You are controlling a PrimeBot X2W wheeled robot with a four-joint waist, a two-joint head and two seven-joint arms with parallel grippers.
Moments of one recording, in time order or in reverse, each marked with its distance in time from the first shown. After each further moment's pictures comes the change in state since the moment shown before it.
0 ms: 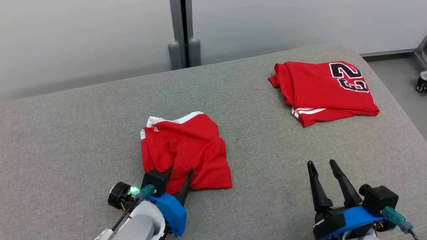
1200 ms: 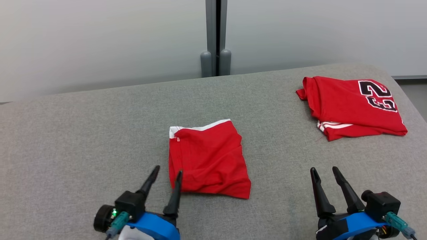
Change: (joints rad) left arm 0.294 -0.038 0.282 -0.394 0.081 0.016 0.000; right arm 0.027 -0.009 -0.005 0.010 0.007 0.000 0.000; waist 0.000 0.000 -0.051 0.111
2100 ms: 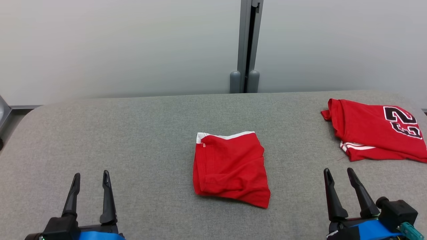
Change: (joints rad) left arm 0.207 -0.029 0.412 -0.321 0.195 0.034 0.000; right arm 0.072 0.017 -0.071 -0.120 -0.048 0.000 0.000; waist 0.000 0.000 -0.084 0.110
